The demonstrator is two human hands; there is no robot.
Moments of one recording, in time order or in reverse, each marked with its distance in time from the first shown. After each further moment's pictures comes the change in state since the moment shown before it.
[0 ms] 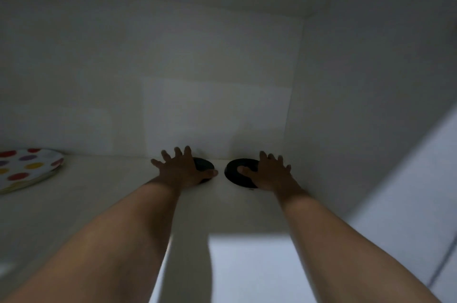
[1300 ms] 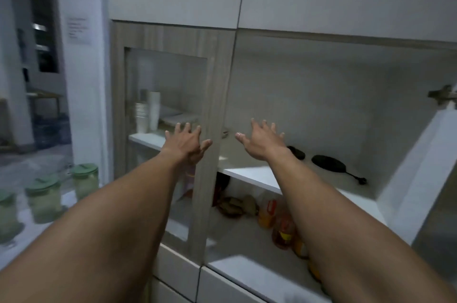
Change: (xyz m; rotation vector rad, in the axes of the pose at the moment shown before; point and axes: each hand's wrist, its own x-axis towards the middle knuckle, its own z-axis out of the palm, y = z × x) left_hand -0.526 -0.227 -0.163 0.136 0.352 -0.194; right_hand -0.466 -0.216 -0.103 0.009 0.093 -0.598
